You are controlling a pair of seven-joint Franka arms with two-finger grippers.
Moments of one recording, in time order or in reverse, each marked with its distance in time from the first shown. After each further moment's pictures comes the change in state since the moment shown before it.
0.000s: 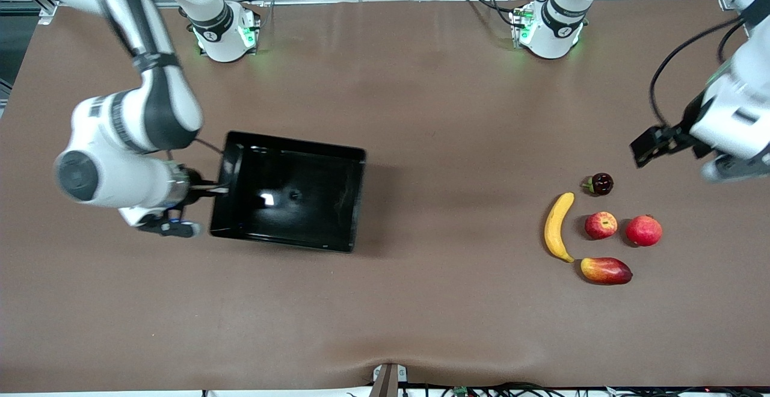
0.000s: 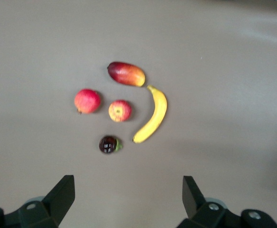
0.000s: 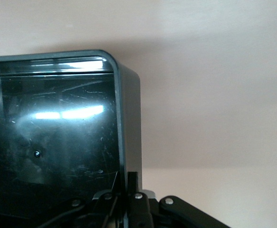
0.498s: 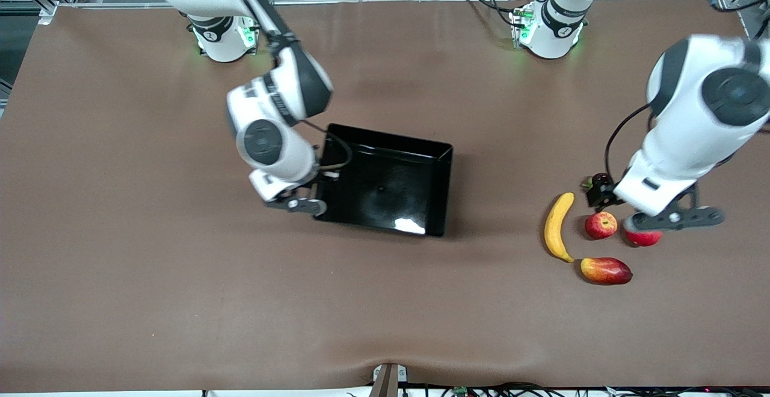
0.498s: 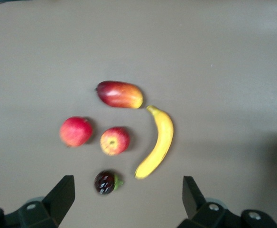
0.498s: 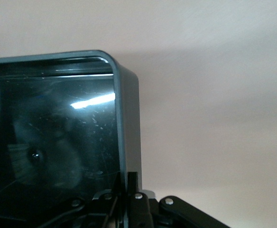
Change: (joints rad) left arm -0.053 0.115 -0.004 -0.164 0.159 0.274 -0.016; right arm 0.358 0.068 0.008 0.063 0.009 0.130 0.406
